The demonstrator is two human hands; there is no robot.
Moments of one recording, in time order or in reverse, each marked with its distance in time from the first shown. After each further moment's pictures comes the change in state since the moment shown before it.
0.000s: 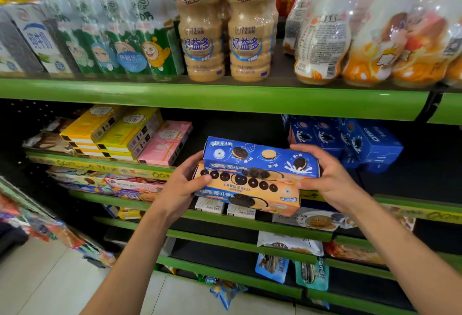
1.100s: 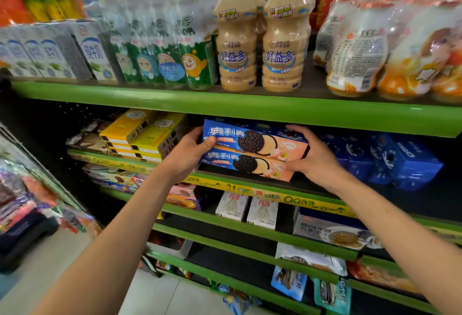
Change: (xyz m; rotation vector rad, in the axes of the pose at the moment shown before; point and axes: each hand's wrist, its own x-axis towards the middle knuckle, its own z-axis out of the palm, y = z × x) left_hand 0.031 0.083 -0.018 0.327 0.108 0.102; right_hand 0.074 -0.026 0.053 -0.506 0.157 -0.048
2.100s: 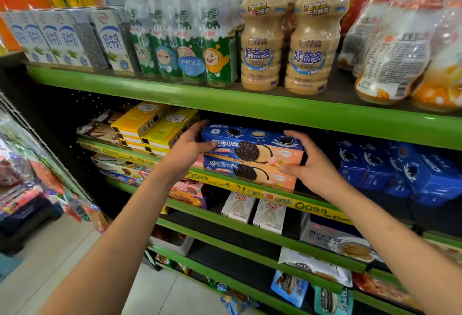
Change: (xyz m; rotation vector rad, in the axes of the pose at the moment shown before) left_hand 0.004 -0.011 -0.029 0.027 0.133 -0.017; right_hand 0.001 -0.006 0.028 0.056 -0.113 -0.054
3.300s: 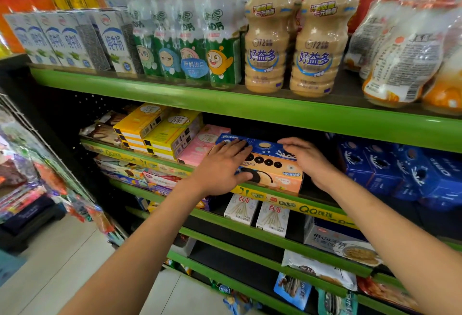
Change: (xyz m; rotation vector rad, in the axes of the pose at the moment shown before) left_hand -0.009 -0.015 0.049 1.383 -0.229 0.459; right_hand 0.045 0.007 0.014 0.162 0.050 0.294
